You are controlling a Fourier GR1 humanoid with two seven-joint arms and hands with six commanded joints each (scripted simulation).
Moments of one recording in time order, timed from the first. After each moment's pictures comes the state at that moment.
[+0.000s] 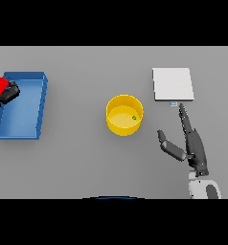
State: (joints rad) left arm -0.54 0.88 -0.61 -1.22 0.11 0.43 0.60; right arm 0.15 -0.08 0.12 -1.69 0.25 -0.03 -0.17
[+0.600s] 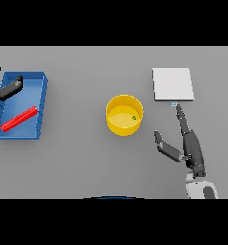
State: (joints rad) left arm -0.54 0.95 -0.62 -1.29 0.24 0.28 0.57; right arm 0.16 -0.07 0.15 -1.72 0.30 -0.05 -0.12
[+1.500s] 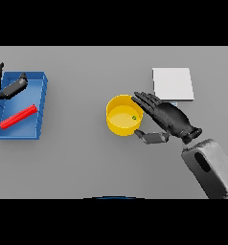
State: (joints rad) left arm -0.56 0.91 -0.62 -1.27 0.24 0.31 0.54; right arm -0.29 -0.39 0.40 -1.59 0.68 0.24 -0.07
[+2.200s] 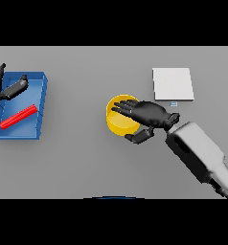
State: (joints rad) left arm -0.56 0.90 -0.62 -1.26 0.24 0.29 0.52; right arm -0.54 -0.36 0.56 -1.31 0.75 0.40 -0.17
